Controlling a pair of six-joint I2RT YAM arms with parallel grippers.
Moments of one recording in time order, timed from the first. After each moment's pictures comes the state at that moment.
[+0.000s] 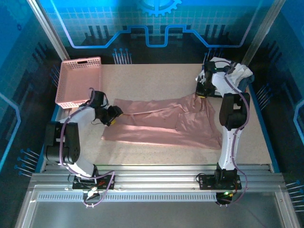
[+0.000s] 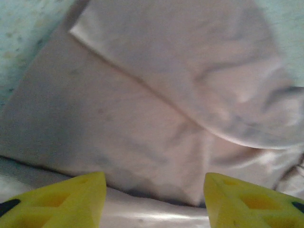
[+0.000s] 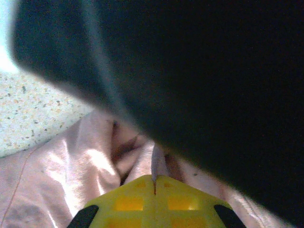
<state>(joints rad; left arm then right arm) 0.00 1.60 0.88 -0.45 0.39 -0.75 0.04 2.21 1.87 -1.00 -0.09 0.27</state>
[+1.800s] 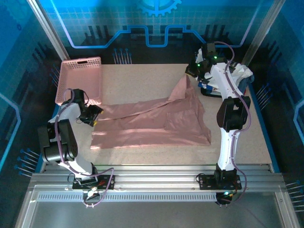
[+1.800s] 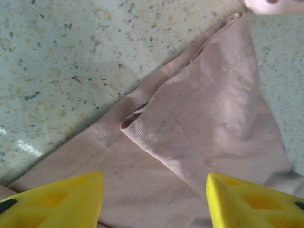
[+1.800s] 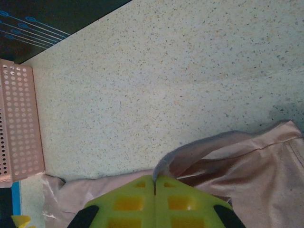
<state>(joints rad) 0.27 1.61 0.98 -0.62 0.29 -0.82 0.10 2.18 2.17 -0.94 -0.40 0.48</state>
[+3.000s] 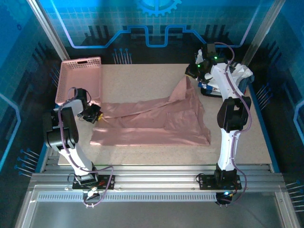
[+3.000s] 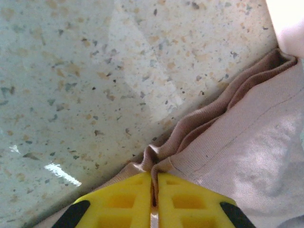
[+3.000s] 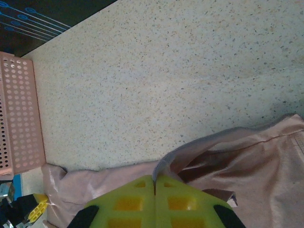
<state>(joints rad) 0.27 1.80 1.05 -0.53 0.31 -0.83 0.10 2.17 2.15 -0.95 -0.42 0.47</state>
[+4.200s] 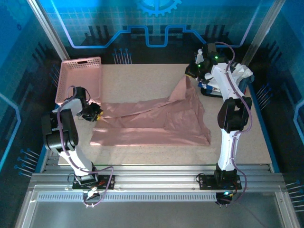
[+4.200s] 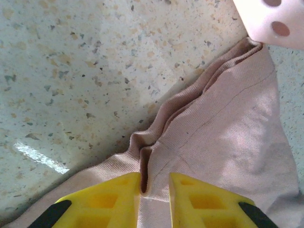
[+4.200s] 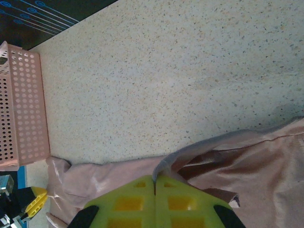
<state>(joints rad) 0.27 1.76 1.06 -0.58 0.32 -0.81 0.10 2.15 2.15 -0.96 -0.44 0.45</state>
